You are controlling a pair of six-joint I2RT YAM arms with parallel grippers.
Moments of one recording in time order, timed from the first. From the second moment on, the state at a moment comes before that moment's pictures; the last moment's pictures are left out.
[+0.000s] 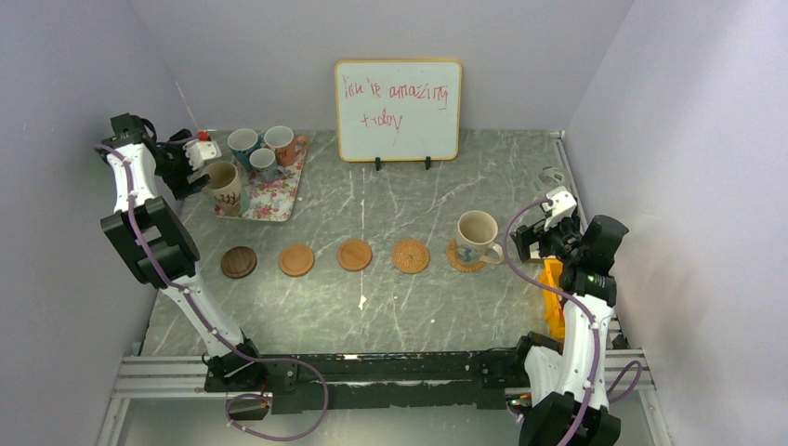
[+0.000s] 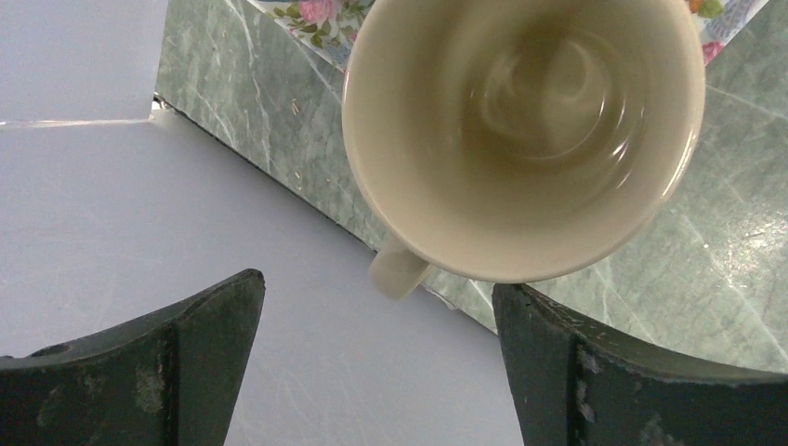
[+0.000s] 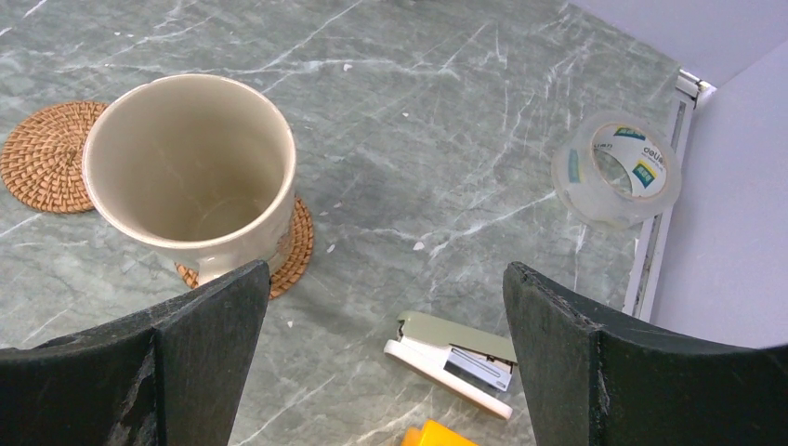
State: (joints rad) left arm 0.50 2.04 1.90 -0.97 0.54 1.59; right arm -0.41 0.76 0.61 -0.29 -0.74 -0.53
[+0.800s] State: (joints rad) left arm 0.59 2.07 1.76 -1.02 0.72 1.67; right arm -0.41 0.76 0.61 -0.30 -0.79 -0.53
